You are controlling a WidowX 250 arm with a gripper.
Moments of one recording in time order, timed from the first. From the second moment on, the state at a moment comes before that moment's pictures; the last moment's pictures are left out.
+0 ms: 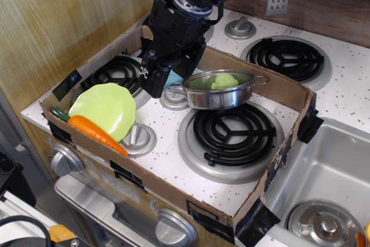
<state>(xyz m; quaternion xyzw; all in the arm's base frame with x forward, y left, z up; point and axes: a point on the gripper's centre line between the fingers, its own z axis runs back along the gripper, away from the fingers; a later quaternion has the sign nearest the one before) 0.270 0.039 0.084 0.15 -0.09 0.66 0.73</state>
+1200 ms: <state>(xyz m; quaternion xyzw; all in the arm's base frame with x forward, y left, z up) 0.250 0.108 0.083 0.07 -0.10 0.77 0.63</state>
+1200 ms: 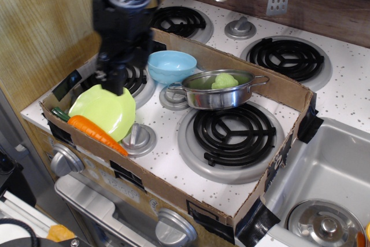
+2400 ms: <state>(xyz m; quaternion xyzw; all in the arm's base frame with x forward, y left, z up) 0.218 0.147 0.054 0.06 -0.10 0.73 0.67</state>
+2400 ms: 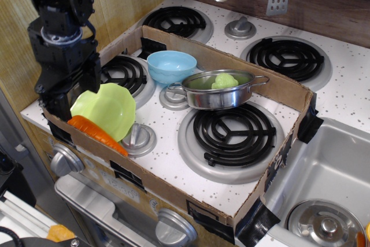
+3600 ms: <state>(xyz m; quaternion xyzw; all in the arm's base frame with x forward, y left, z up) 0.222 0.146 0.031 0.05 -0.09 0.73 0.68</state>
